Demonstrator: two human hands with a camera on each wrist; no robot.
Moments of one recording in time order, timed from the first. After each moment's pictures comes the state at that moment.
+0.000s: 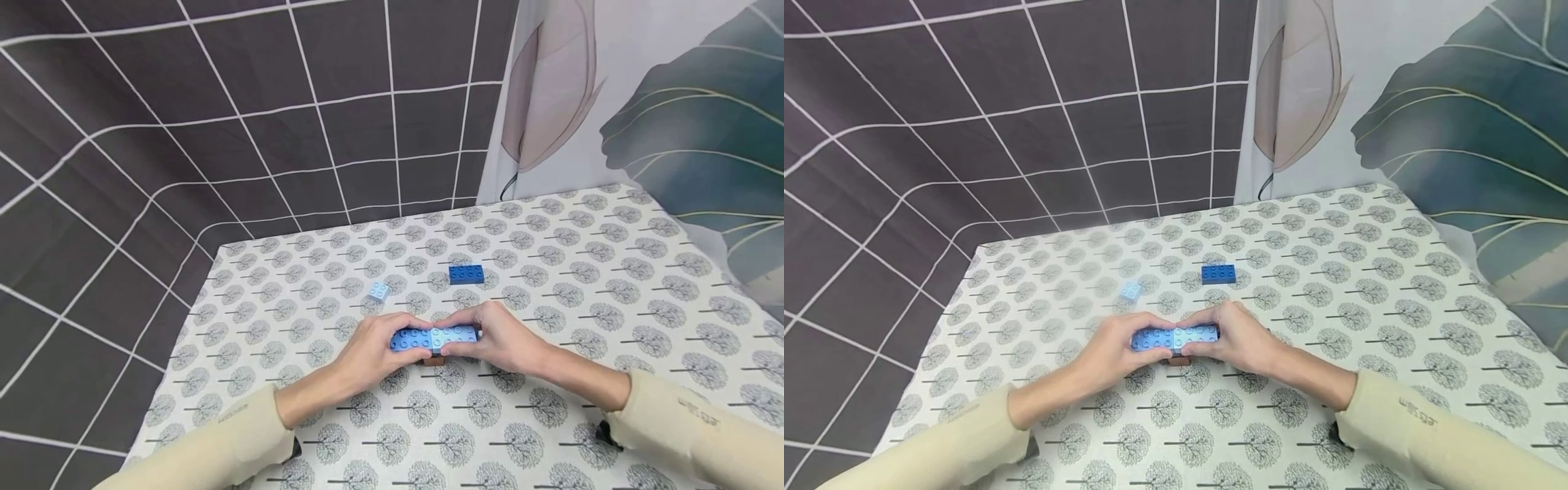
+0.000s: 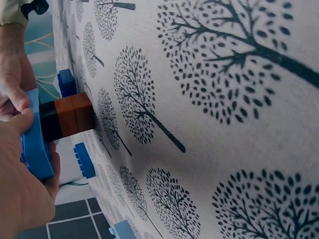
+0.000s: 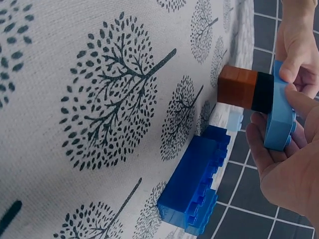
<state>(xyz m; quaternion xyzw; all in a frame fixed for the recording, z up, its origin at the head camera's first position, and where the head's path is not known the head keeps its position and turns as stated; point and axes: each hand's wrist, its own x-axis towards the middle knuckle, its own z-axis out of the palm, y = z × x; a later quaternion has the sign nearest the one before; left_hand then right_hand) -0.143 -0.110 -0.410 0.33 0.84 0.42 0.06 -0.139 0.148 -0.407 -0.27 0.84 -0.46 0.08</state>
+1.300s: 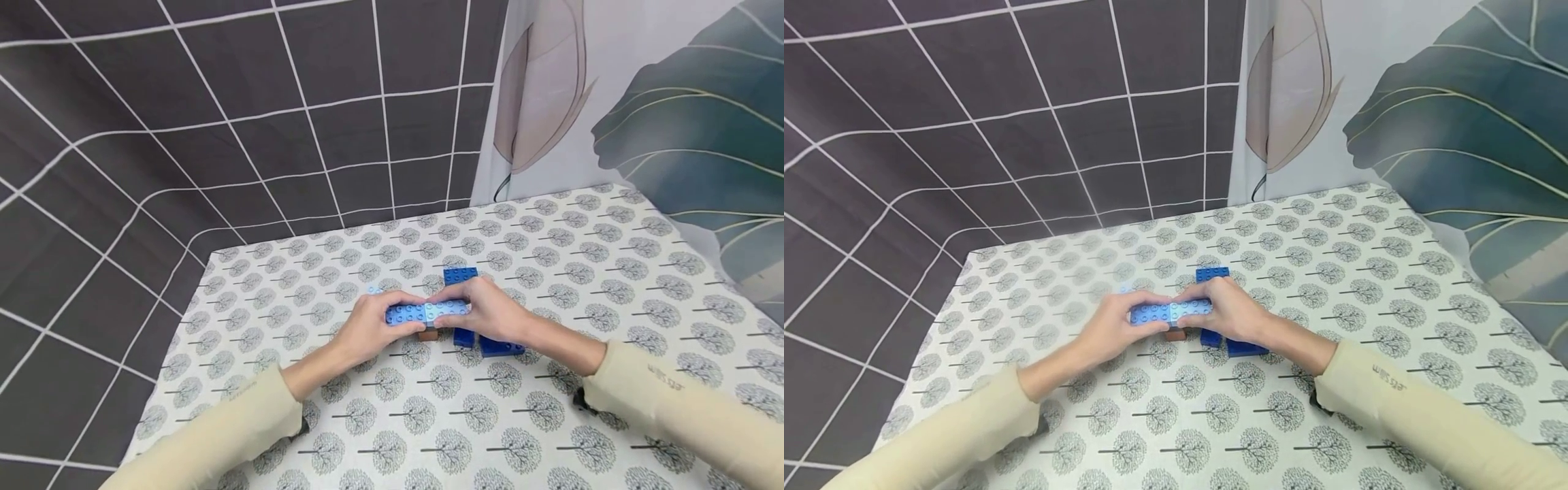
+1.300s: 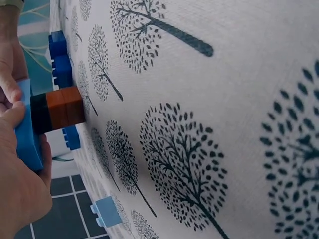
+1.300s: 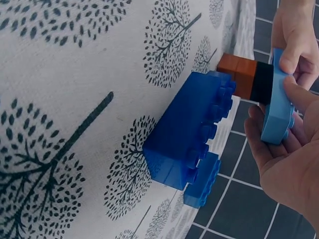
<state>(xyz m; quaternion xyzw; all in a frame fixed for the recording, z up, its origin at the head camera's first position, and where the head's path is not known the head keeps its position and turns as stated) -0.190 -0.104 -0.418 0.29 0.85 0.44 0.06 -0.184 0.153 -0.403 -0.29 0.86 -0.42 0.06</state>
